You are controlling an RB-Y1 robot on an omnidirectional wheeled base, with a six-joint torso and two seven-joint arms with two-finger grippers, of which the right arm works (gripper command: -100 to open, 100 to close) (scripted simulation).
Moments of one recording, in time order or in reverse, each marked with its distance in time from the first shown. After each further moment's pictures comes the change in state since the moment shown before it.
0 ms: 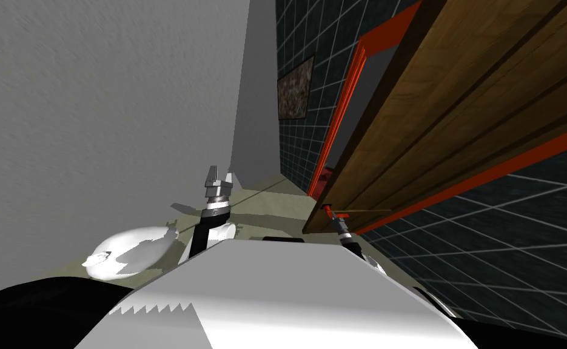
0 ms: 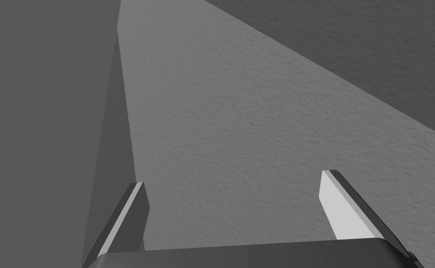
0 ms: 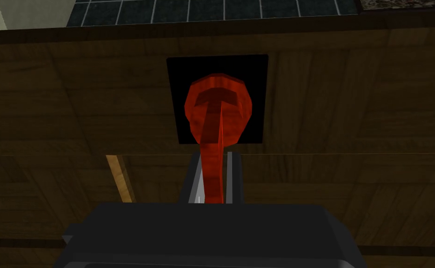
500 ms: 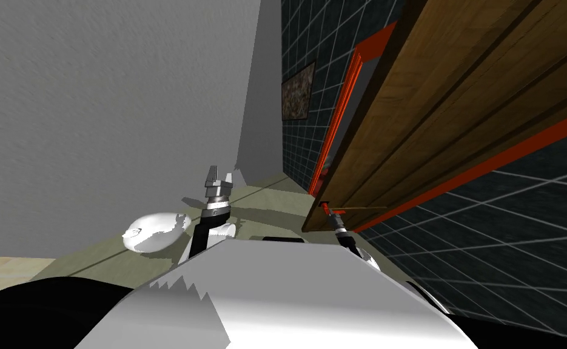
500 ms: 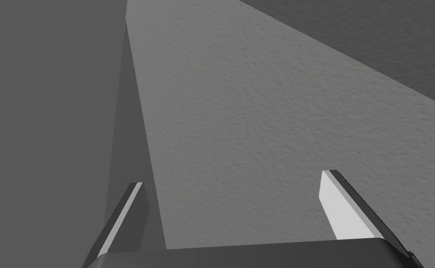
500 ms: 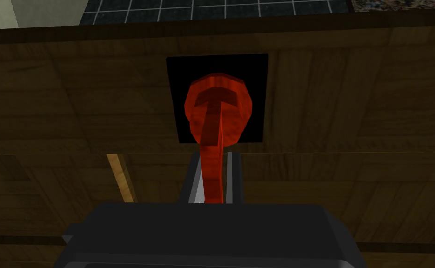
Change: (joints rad) arm -0.031 0.026 -0.008 -0.040 0.000 0.085 0.025
